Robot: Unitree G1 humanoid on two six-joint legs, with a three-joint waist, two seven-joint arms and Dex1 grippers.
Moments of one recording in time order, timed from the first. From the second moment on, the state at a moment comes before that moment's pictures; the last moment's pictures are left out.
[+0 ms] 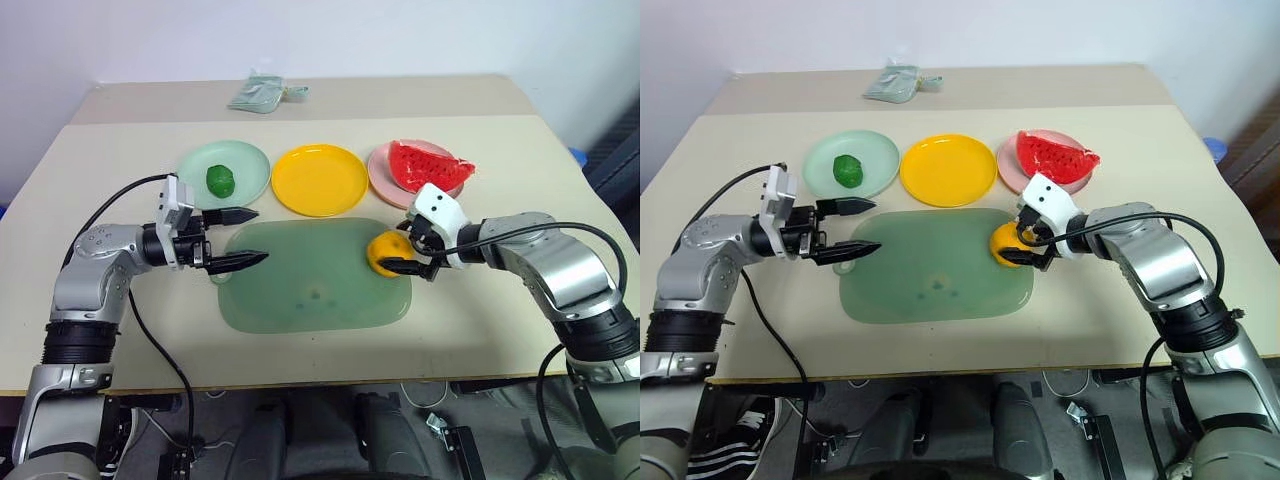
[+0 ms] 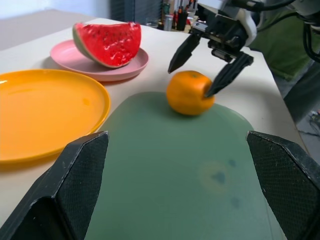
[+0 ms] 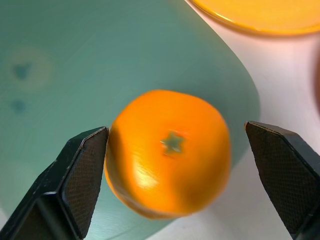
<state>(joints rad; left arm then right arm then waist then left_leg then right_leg) -0.50 0.67 0.09 0.17 -0.51 0.32 -1.35 -0.63 -0.78 0.23 -0.19 0.28 0.92 0.84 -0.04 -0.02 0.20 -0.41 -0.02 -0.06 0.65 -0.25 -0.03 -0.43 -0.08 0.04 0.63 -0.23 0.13</state>
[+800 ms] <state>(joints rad) -0.54 0.60 0.11 0.25 -0.43 0.15 -1.15 -0.91 -0.51 0.21 0.10 0.24 0.84 0.71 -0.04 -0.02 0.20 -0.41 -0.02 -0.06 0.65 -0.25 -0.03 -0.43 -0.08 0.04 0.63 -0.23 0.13</state>
